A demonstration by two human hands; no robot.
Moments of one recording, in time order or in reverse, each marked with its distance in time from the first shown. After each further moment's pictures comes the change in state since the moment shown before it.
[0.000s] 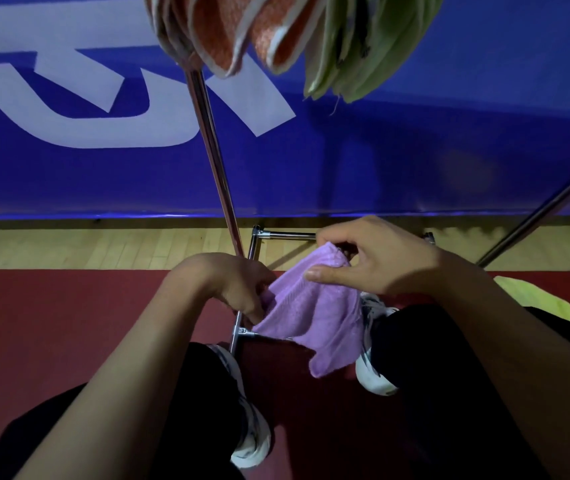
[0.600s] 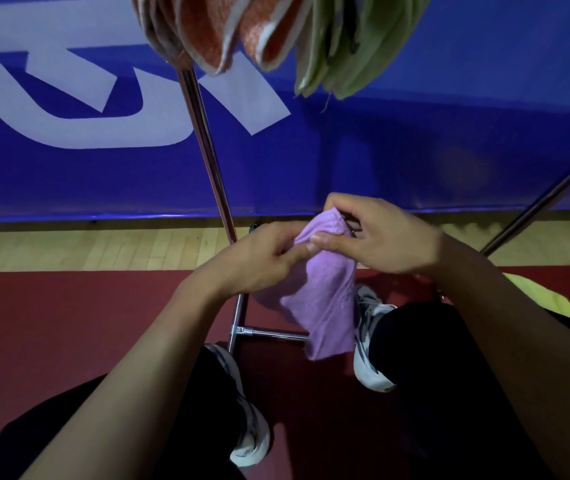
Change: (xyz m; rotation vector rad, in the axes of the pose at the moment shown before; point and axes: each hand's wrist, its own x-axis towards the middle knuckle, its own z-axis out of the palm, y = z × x) left_hand 0.010 0.021 0.008 -0.239 0.634 0.444; right_hand 0.004 0.016 -0.006 0.096 0.115 0.104
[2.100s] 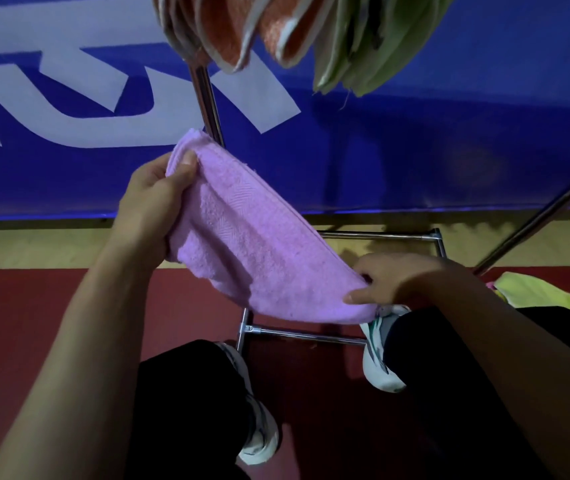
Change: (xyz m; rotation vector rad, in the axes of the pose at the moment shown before) left_hand -0.038 -0.024 -0.088 -0.547 0.751 -0.371; right_hand -0.002 0.029 0.034 -0.465 -0.615 0.426
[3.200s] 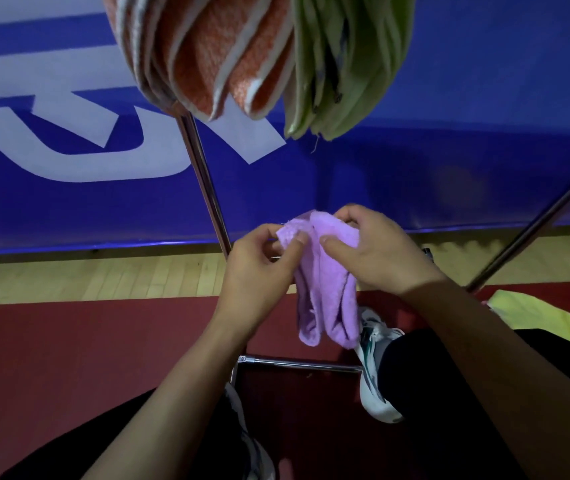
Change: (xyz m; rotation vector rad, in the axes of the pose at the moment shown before) left_hand -0.048 -0.022 0.111 0.108 -0.152 0.144; right_hand -0.024 -0.018 -0.041 0.686 0.767 -0.022
